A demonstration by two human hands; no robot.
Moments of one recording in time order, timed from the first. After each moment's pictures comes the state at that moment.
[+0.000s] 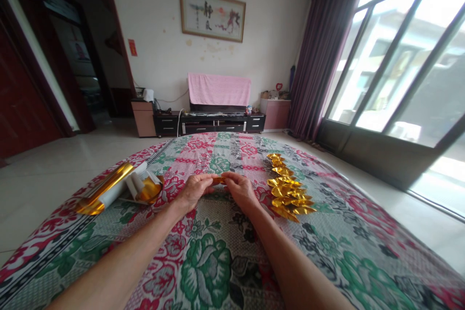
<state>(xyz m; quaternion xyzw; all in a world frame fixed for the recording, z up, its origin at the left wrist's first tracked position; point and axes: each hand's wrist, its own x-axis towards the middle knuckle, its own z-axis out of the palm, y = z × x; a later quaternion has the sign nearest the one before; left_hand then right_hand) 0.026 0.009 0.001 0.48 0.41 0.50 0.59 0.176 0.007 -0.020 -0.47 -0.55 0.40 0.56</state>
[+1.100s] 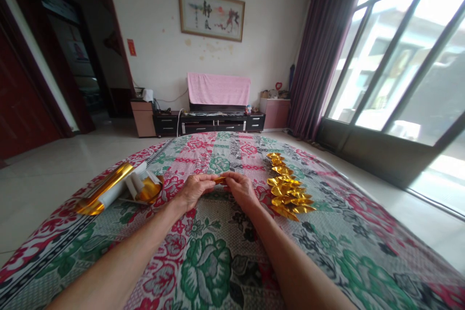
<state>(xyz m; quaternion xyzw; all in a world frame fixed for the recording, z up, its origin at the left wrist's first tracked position) 0.023 0.009 0.002 0.48 0.42 0.48 0.60 0.177 0.005 -0.014 -0.45 -0.53 0.45 0.56</state>
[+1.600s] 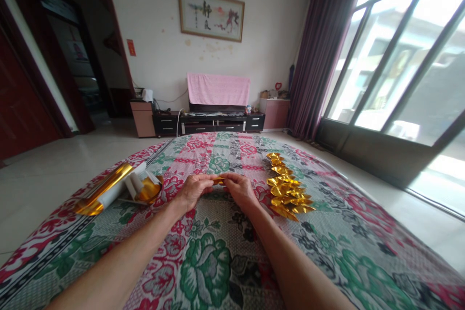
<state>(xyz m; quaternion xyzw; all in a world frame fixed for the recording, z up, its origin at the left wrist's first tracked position) 0.025 0.009 0.004 0.46 0.43 0.50 0.60 0.176 0.008 -0.019 -0.47 -0.55 0.42 0.55</state>
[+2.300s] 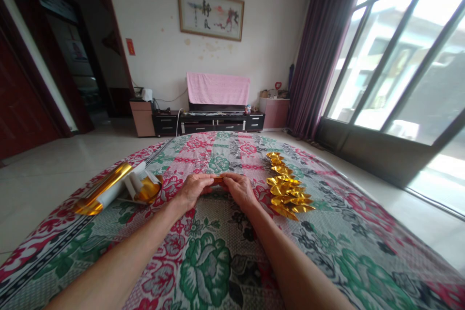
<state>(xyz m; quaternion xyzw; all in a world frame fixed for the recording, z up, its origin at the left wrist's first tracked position) 0.024 0.012 0.000 0.47 0.43 0.48 0.60 0.177 0.008 -0.019 -0.48 -0.57 0.40 0.54</state>
